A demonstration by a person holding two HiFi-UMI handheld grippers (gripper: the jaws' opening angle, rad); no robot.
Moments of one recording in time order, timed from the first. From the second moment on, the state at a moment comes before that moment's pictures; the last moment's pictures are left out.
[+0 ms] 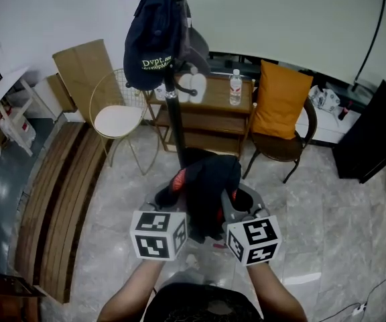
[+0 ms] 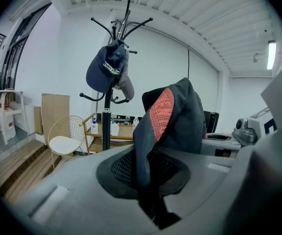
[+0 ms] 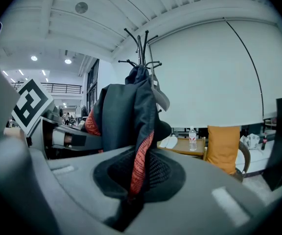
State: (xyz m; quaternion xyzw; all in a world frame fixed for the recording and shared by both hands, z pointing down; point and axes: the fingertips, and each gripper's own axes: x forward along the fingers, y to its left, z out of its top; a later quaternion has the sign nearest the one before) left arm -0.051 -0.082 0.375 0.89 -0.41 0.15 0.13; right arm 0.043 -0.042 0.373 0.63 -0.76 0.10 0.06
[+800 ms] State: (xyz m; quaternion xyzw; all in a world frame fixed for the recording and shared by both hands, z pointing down) left arm -0.074 -0.162 0.362 0.91 -0.37 0.12 0.14; right arm 0.022 -0.117 0.357 0.67 -0.73 0.08 0.07
